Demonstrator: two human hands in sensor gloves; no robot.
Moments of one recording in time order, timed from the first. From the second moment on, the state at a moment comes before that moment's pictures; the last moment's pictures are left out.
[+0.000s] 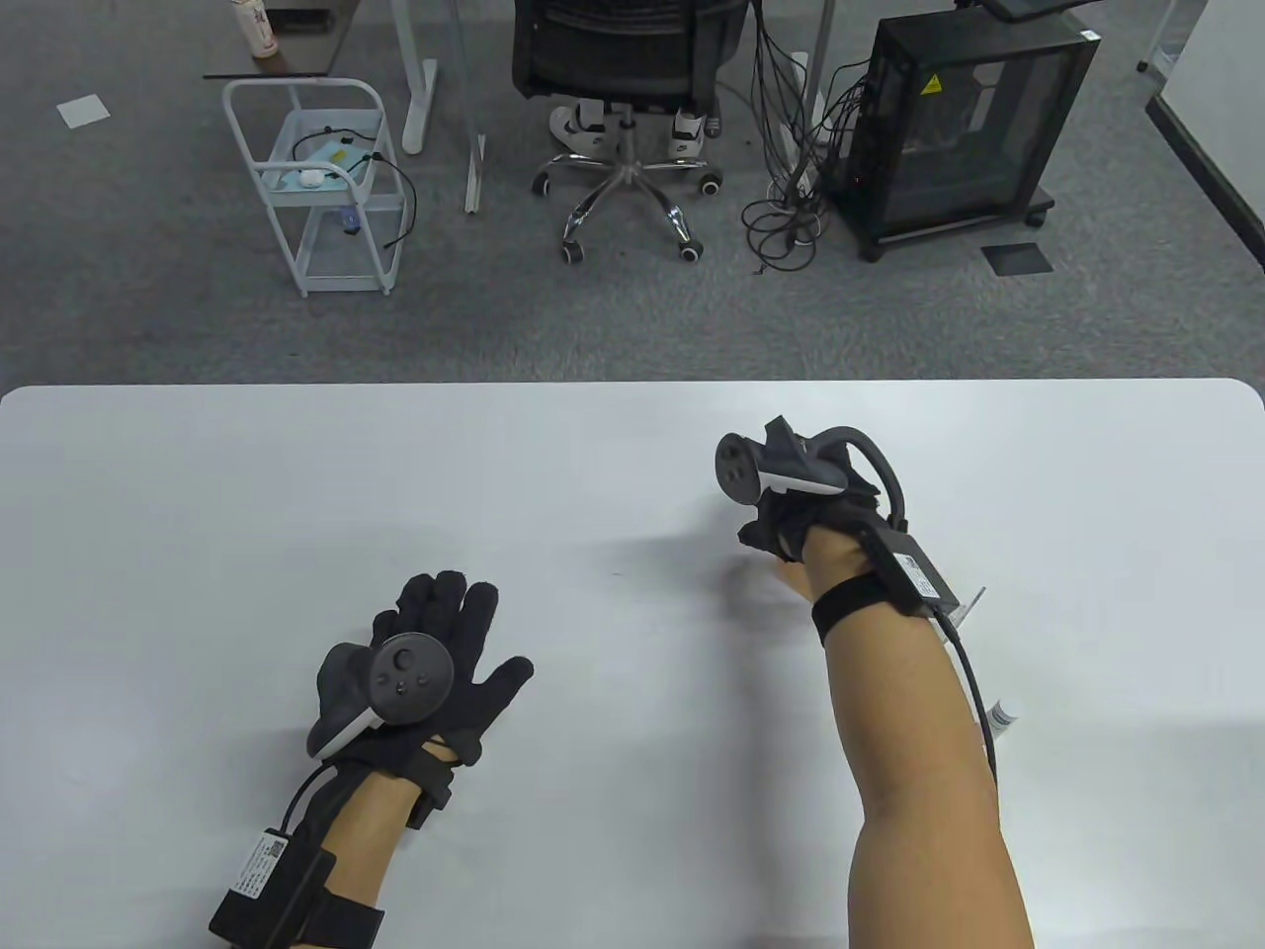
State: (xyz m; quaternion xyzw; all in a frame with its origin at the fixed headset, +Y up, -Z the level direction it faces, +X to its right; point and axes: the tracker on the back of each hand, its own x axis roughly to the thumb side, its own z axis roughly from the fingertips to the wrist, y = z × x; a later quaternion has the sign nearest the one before) left_hand -0.228 -0.717 -0.309 0.00 -0.16 0.18 0.97; right_hand 0.121 -0.702 -0.513 -0.17 -0.13 -0.96 0.16
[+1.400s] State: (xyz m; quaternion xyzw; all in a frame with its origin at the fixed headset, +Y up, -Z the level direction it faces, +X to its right) left_hand -0.233 -0.707 -0.305 0.01 -0.15 0.17 0.97; right_hand 0.088 -0.676 -0.507 -0.04 -0.18 -0.97 0.13
